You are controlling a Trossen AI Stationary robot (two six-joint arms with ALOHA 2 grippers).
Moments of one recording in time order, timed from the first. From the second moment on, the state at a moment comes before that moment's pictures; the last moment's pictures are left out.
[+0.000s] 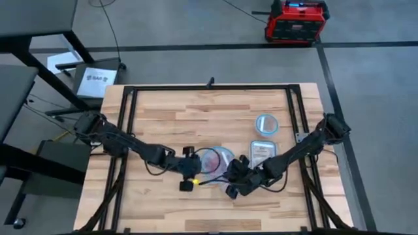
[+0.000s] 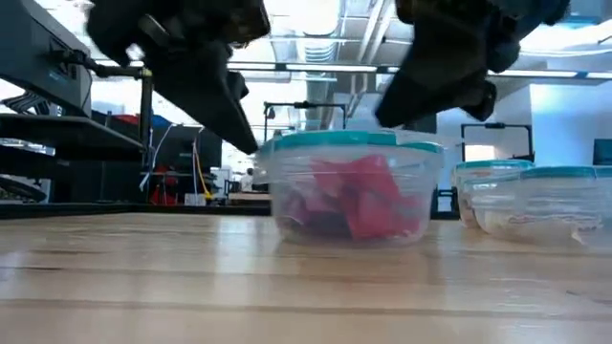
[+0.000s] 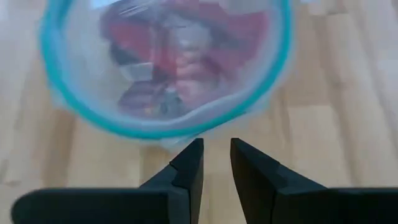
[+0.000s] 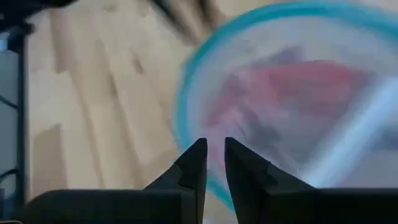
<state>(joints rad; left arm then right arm) -0.33 1.61 0.96 -0.13 -0.26 -0.19 0.51 1.74 1.04 -0.13 0.50 0.86</state>
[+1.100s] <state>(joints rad) -0.32 1.71 0.97 -0.04 -0.33 -0.24 0.39 1.71 1.06 -0.36 0.40 0.83</state>
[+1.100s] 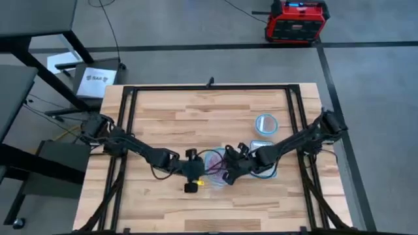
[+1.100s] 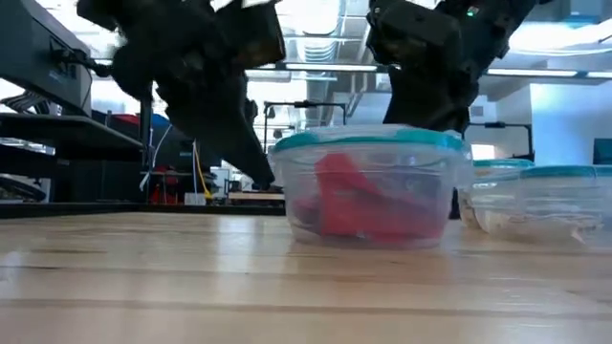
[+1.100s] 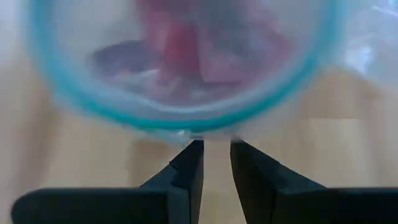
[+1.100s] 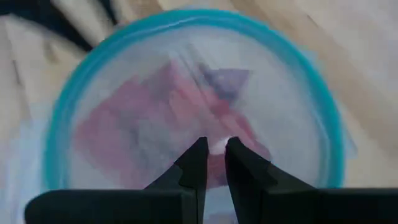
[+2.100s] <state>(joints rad) -0.35 1.45 0.73 0.16 -0.23 -0.21 0.40 1.90 0.86 0.58 0.45 0.33</state>
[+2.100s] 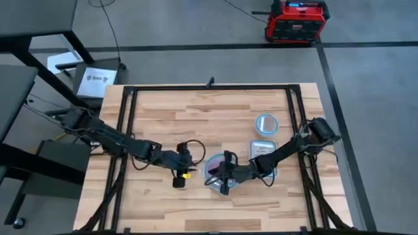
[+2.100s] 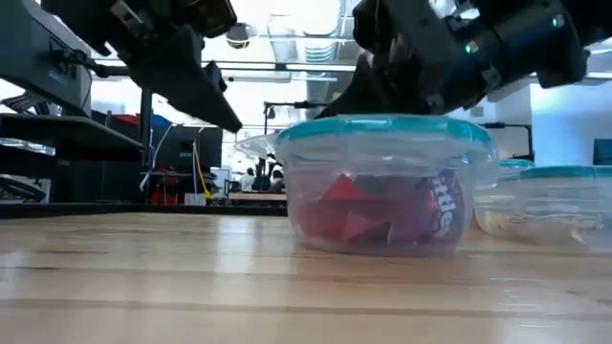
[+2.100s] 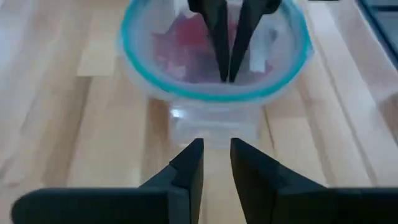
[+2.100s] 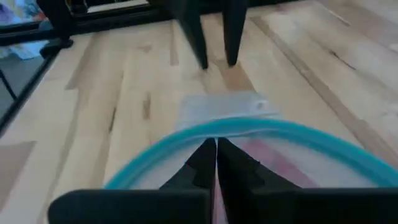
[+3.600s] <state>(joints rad) -0.26 1.71 0.82 0.27 -0.11 -0.13 0.39 1.93 0.93 0.41 0.42 0.37</state>
